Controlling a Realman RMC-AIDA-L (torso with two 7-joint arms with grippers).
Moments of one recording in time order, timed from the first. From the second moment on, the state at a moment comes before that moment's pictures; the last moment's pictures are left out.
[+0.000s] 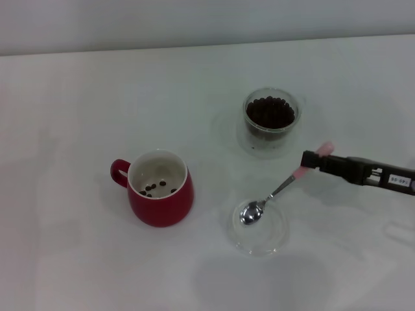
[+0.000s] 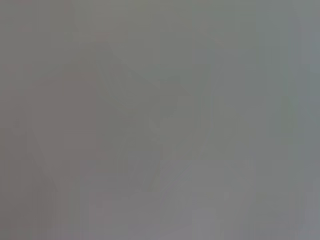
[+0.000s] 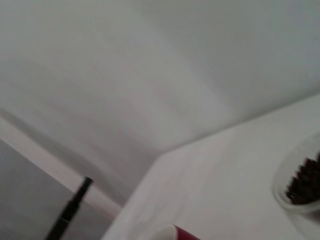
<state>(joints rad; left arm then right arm) -0.37 -2.08 2.54 0.05 -1.31 1.31 -0.31 0.27 1.94 -1.11 -0.41 -1.39 -1.49 1.69</state>
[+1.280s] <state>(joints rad) -0.37 -2.08 2.54 0.05 -1.32 1.30 -0.31 0.31 1.96 -1.12 -0.40 -1.53 -1.37 1.78</state>
